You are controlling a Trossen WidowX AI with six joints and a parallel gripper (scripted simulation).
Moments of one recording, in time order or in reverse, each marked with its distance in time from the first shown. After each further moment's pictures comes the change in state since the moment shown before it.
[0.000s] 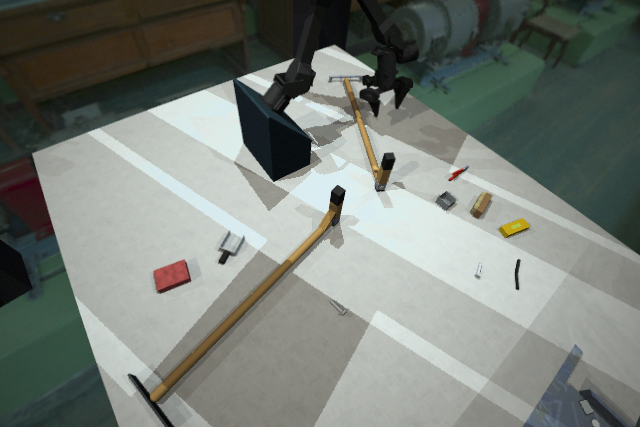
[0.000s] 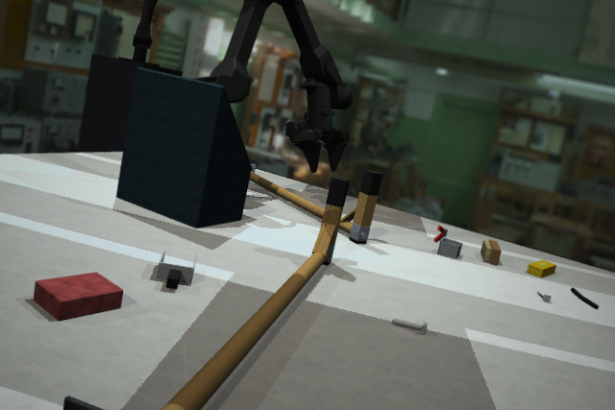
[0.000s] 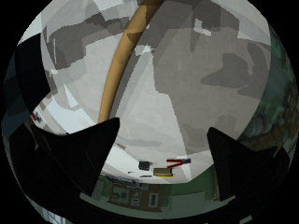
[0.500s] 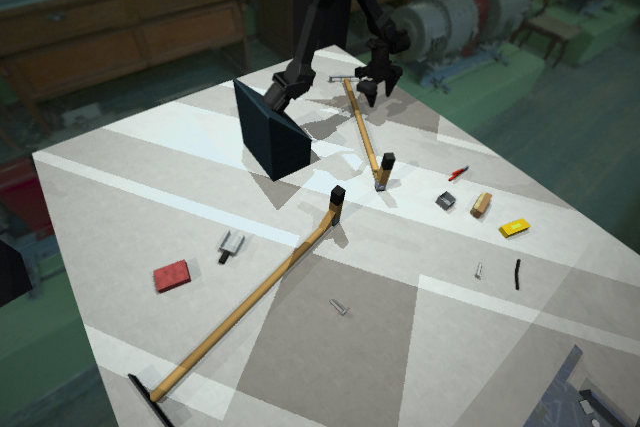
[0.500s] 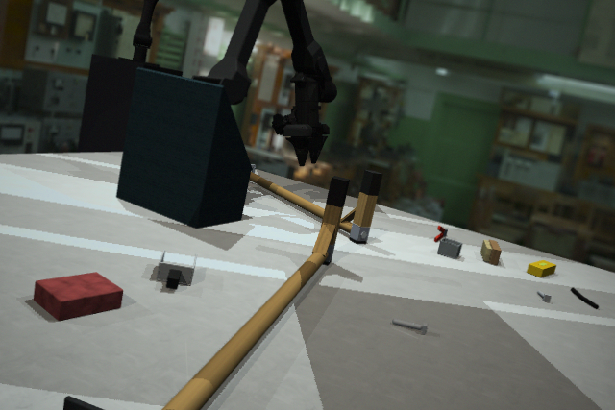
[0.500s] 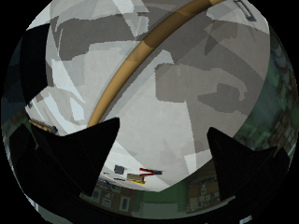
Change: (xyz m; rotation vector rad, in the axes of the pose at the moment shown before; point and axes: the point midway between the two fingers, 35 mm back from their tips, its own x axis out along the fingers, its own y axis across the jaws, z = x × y) arm -0.021 -0.012 0.049 -0.231 -0.089 -0.062
